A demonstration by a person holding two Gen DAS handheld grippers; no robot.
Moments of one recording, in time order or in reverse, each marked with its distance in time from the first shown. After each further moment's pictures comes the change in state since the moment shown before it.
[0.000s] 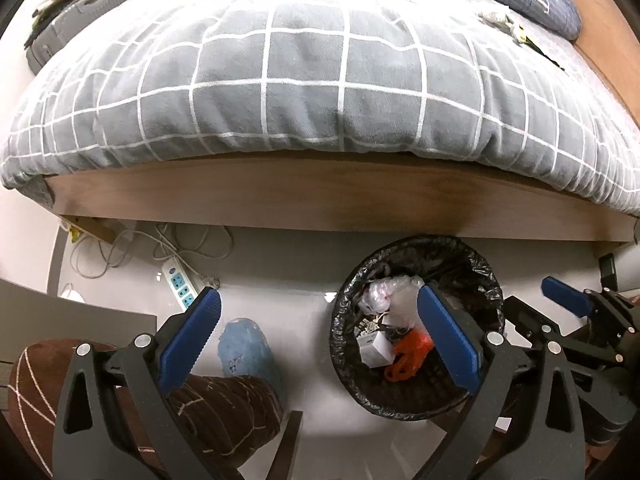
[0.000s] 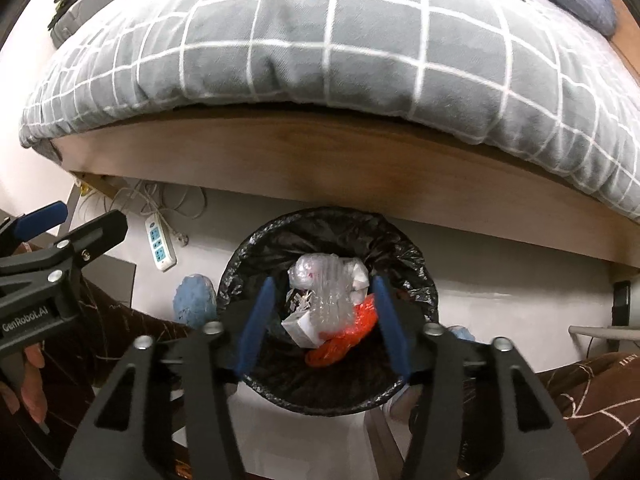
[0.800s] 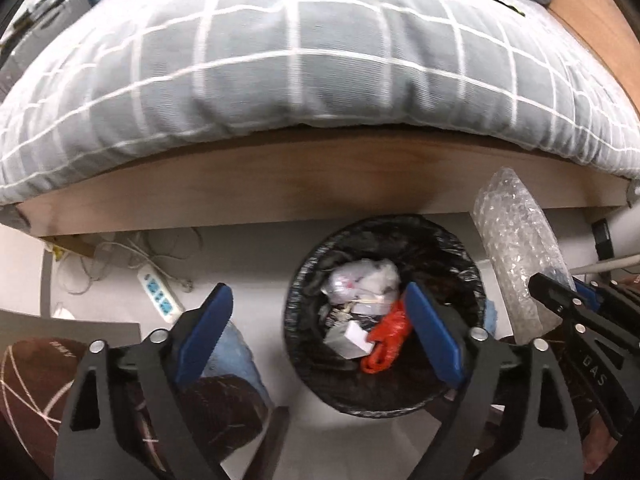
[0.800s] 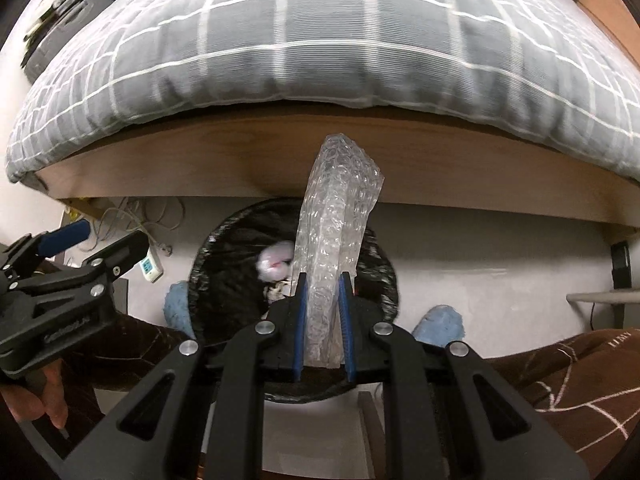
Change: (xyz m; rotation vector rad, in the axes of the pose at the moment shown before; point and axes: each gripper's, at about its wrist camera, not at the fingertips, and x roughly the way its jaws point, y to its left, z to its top) left arm 0.022 -0.052 -0.005 0.102 0.050 -0.030; right arm -0.003 -0.054 -0.015 0.106 0.025 -0.005
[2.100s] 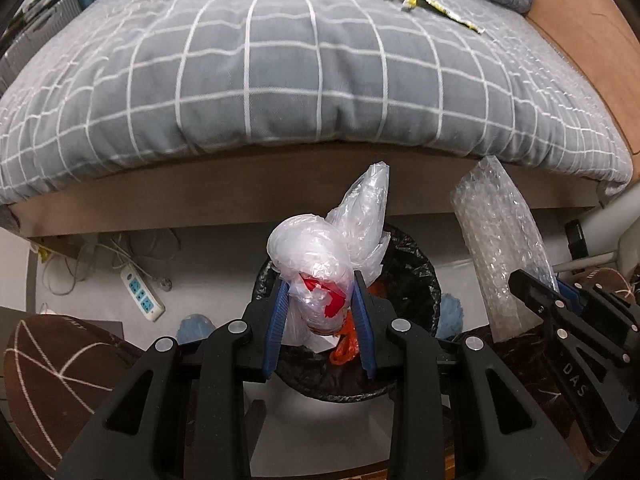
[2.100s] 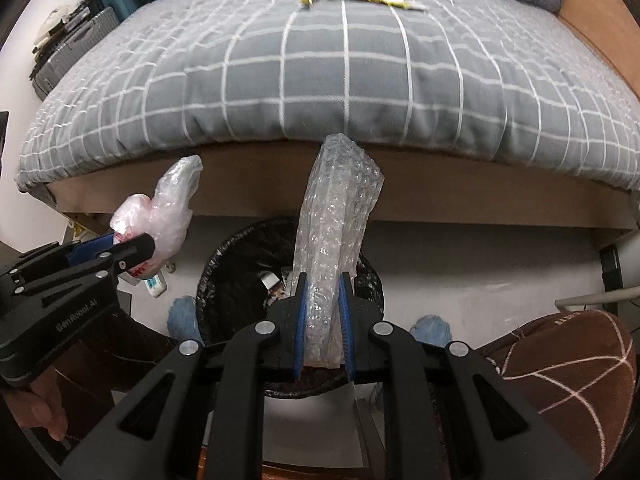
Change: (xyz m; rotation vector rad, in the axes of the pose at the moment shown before) left arm -0.047 -0.038 0.000 0.005 -0.003 -0.097; right arm -0.053 -0.009 -0.012 0.029 -0.094 -0.024
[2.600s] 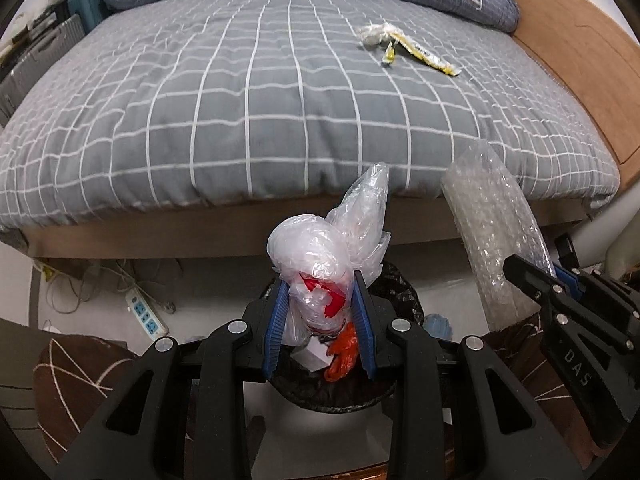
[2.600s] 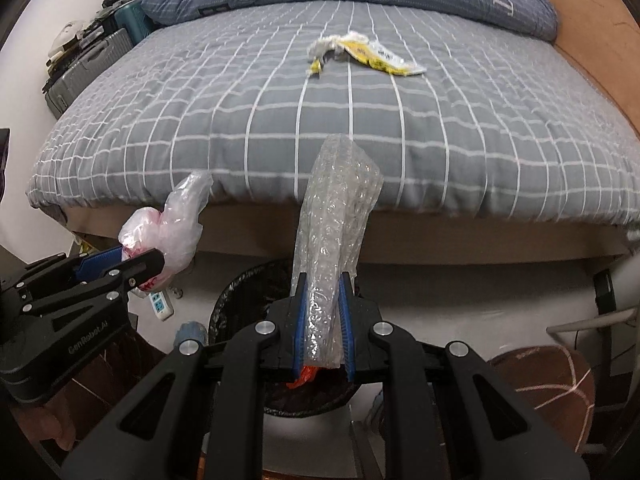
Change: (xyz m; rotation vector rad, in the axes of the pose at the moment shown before) left arm -0.048 -0.005 0.013 0.013 -0.093 -0.014; right arm -0.049 0.006 0.026 -0.024 -0.111 0.003
